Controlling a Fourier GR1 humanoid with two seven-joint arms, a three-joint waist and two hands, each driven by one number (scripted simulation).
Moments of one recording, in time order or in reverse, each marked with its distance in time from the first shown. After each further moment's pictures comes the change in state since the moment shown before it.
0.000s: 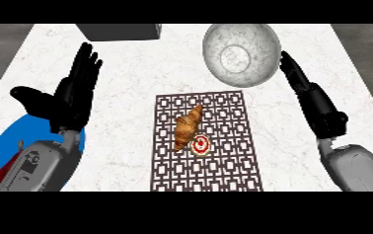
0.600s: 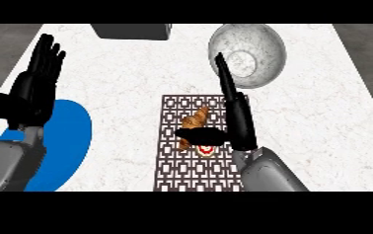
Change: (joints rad) left arm 0.021 0.134 0.112 0.033 -0.005 -0.097 -0.088; right arm -0.117 0.369 0.251 0.040 0.380 -0.454 0.064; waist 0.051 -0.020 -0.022
